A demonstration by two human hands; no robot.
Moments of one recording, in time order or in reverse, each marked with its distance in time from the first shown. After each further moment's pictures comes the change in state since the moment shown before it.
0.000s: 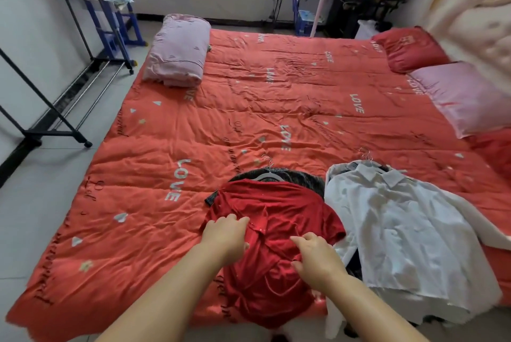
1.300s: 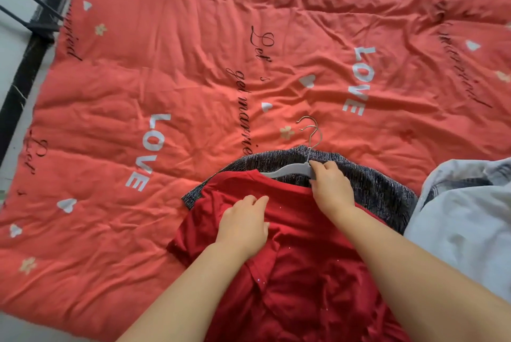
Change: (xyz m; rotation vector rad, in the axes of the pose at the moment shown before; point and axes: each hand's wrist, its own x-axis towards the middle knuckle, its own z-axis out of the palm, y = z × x) left_hand 0.338 -0.006 0.075 -0.243 -0.114 -0.267; right_hand 0.457 0.104 0.066 0.133 -0.022 -0.069
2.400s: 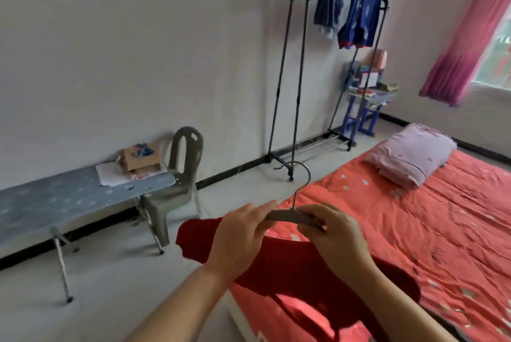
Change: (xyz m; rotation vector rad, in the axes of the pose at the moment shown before) left_hand -0.575 -0.253 -0.035 -0.357 1.463 -0.084; right_hand -0.516 -0.422 -0.080 0.334 0.252 -1.210
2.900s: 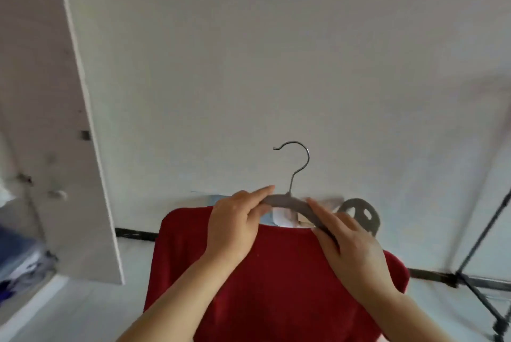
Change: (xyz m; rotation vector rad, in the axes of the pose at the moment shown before) left_hand -0.069 -0.132 -0.335 0.501 0.636 -0.352; right_hand 0.100 -0.270 0.217 0.118 -0.156 -0.746
